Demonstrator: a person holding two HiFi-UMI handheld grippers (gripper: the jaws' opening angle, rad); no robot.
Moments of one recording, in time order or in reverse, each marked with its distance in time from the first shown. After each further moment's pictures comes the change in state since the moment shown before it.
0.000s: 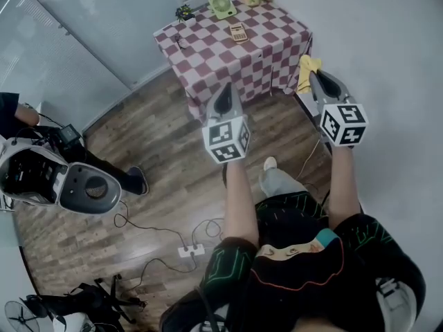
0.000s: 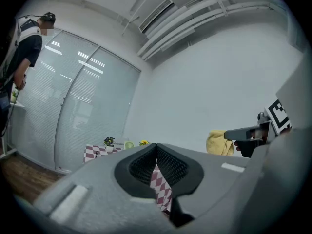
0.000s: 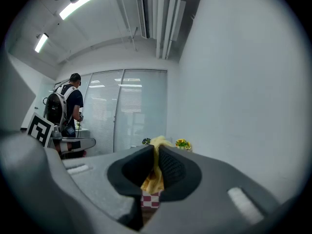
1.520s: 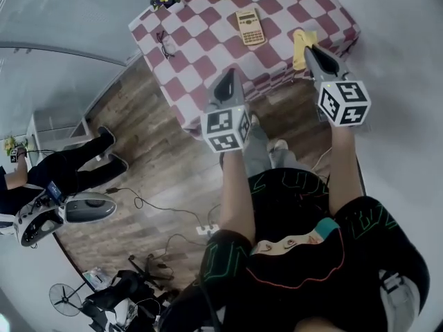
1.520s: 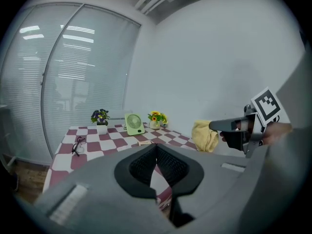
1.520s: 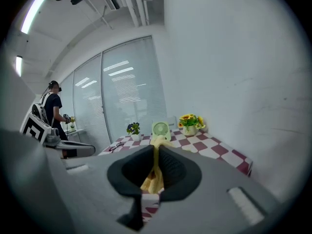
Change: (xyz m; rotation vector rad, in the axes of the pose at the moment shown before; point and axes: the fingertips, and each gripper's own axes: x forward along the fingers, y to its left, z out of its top) left arm 0.324 0.110 -0.114 0.038 0.351 0.011; right arm 0.372 -0.109 -0.106 0.179 0.209 0.115
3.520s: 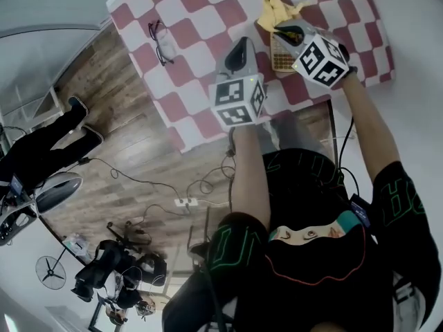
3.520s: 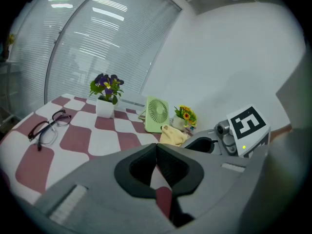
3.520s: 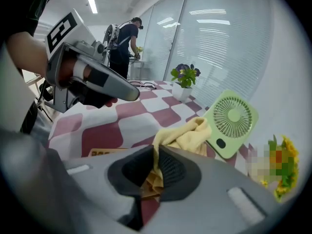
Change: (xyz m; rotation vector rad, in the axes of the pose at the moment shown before) left arm 0.189 0.110 -0.014 -0.311 0.068 0.085; right arm 0.279 0.051 -0.086 -0.872 0.503 0.637
